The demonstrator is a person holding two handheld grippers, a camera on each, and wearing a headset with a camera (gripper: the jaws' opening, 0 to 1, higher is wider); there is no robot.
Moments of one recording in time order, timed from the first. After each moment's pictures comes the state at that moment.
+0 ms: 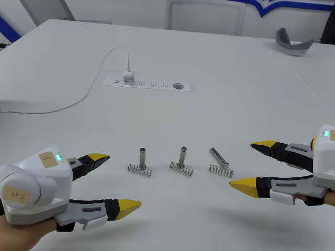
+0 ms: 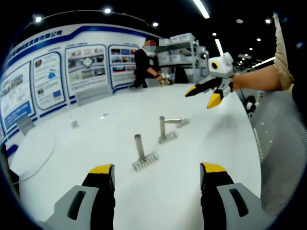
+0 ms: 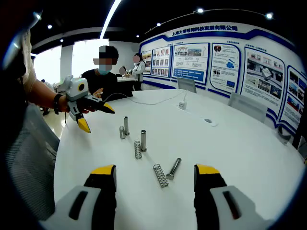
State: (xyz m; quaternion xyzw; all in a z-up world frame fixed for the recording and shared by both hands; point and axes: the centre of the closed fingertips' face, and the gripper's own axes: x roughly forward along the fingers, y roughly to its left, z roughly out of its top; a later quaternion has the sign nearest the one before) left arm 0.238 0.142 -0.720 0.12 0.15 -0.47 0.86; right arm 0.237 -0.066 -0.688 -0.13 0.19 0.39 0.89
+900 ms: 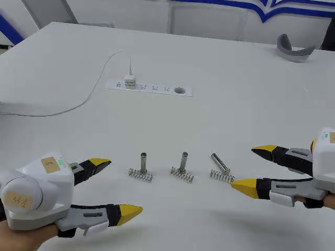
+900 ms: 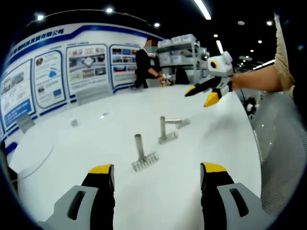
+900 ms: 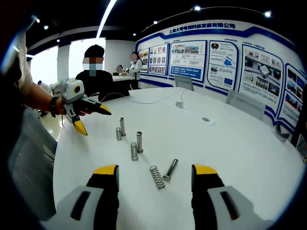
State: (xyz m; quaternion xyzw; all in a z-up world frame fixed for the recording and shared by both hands) left arm 0.238 0.140 -0.719 0.11 0.15 -0.47 0.86; right arm 0.247 -0.070 -0.684 -0.13 0.20 0.38 0.89
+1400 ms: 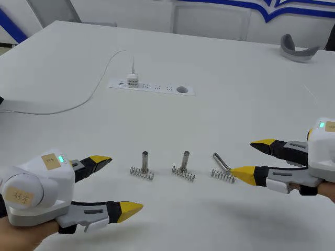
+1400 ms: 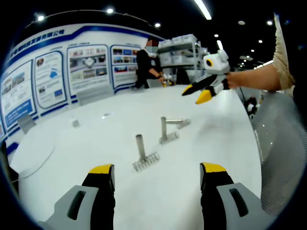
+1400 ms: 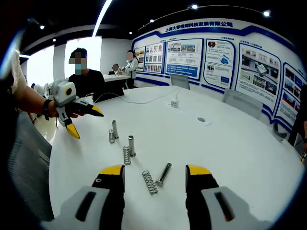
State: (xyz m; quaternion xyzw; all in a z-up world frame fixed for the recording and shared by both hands) left arm 0.238 0.142 -0.718 0.11 0.15 -0.46 0.87; right arm 0.266 -0.068 -0.679 -0.13 0.21 0.36 0.90
